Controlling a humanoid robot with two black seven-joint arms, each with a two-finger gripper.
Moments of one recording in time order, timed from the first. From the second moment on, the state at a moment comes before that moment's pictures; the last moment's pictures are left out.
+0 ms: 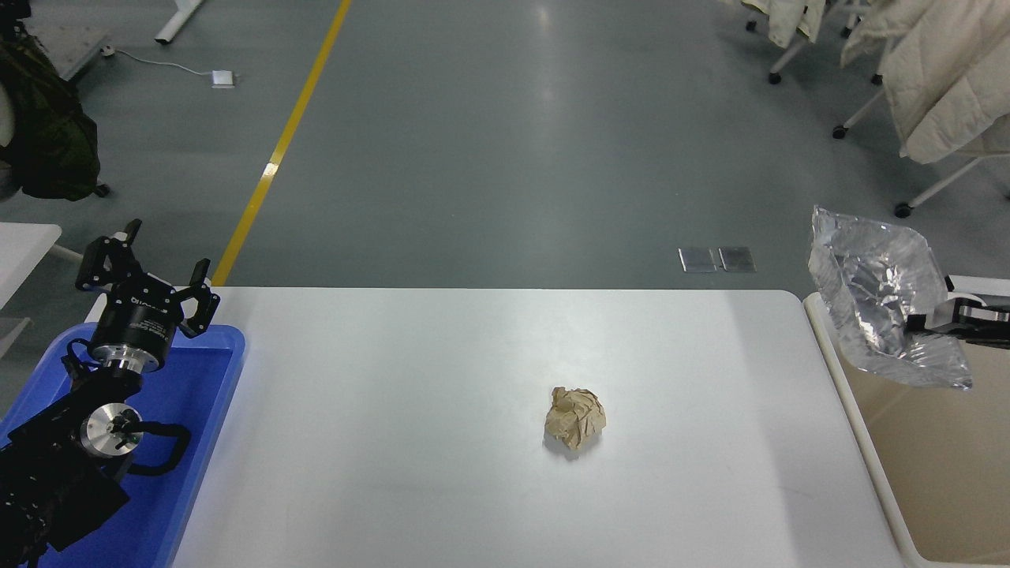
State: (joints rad) left arm -0.65 0.38 -0.67 -0.24 -0.08 -0.64 -0.64; right arm 1.07 -0.93 -0.19 0.59 -1.03 0.42 0.56
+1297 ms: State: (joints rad) left arm -0.65 0.38 -0.67 -0.24 -0.08 -0.64 -0.64; right arm 0.60 -0.35 -0.17 -0.13 -0.34 0.03 0.12
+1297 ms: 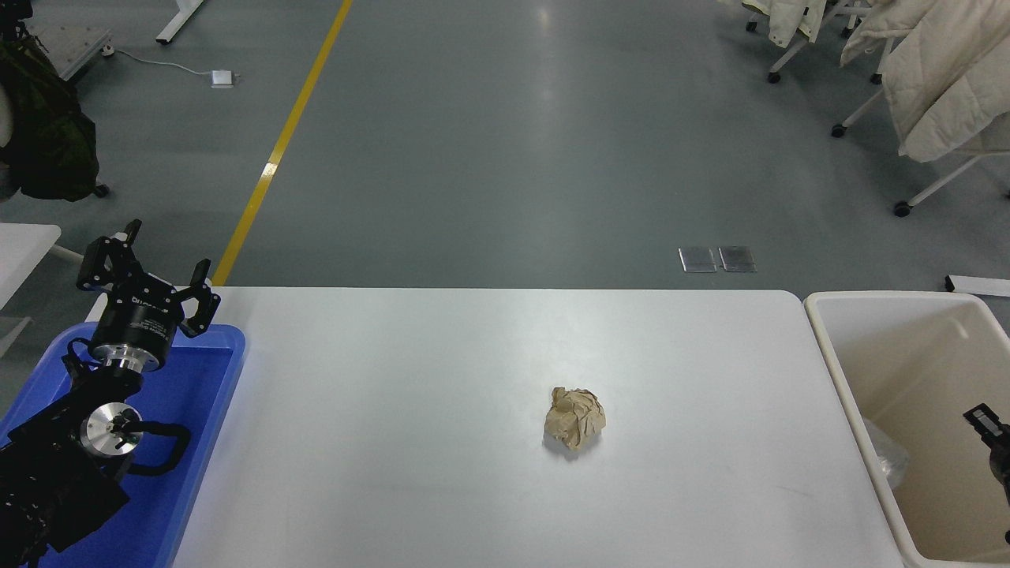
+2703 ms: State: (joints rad) left arm -0.65 0.38 -0.67 -0.24 -0.08 -0.64 -0.64; right arm 0.64 -0.26 0.94 0.67 -0.32 0.02 0.29
